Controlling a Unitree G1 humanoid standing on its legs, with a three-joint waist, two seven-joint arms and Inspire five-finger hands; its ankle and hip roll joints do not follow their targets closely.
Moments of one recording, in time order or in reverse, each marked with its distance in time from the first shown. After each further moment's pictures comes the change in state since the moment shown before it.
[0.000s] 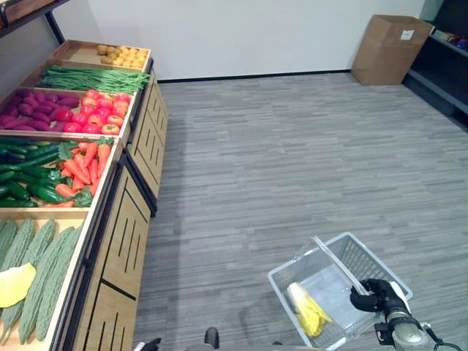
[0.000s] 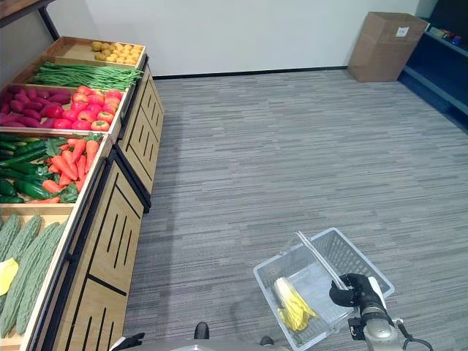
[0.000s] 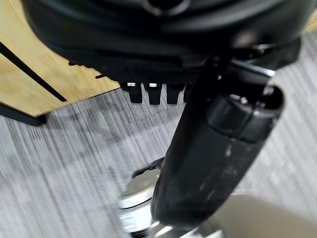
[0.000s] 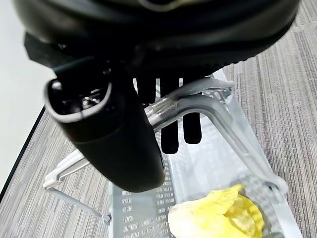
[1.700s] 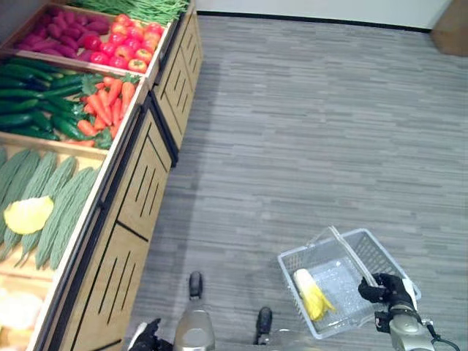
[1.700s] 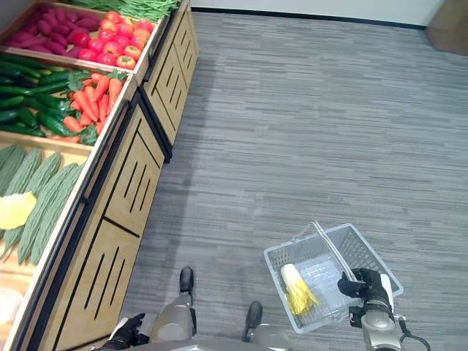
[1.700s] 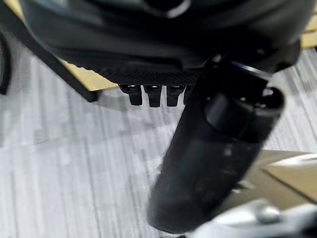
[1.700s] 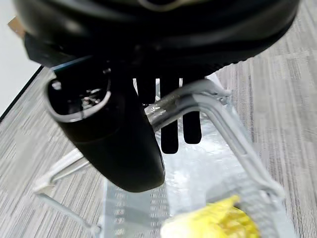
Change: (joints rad) left arm -0.094 -0.026 0.028 -0.013 -0.024 0.054 0.073; right arm -0.085 0.056 -0.111 0.101 -0.002 0.011 -0.111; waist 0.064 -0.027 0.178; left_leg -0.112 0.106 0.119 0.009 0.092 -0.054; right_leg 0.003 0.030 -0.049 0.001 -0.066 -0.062
